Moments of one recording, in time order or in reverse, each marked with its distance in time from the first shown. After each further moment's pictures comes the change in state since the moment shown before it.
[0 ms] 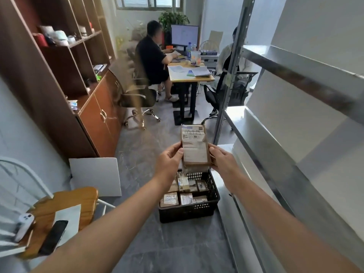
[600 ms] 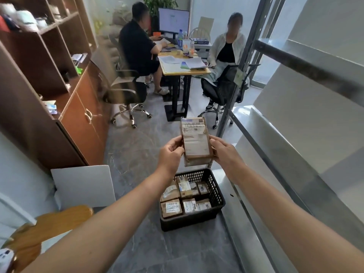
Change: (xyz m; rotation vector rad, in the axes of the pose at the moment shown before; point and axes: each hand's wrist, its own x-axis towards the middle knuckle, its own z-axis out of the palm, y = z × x) left_hand 0.154 -0.001 -0.060 -0.059 -0.080 -0.095; right_hand 0.126 -0.026 0.086 -0.048 0.066 0.028
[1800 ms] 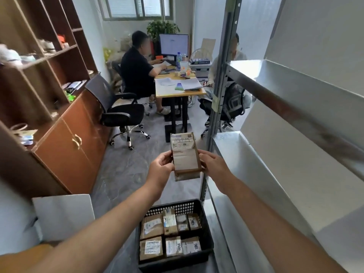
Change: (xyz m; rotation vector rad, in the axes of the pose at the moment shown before) left_hand 0.125 -0.002 0.172 0.100 0.085 0.003; right_hand 0.164 -0.024 -0.162 0.055 -0.151 -0.008
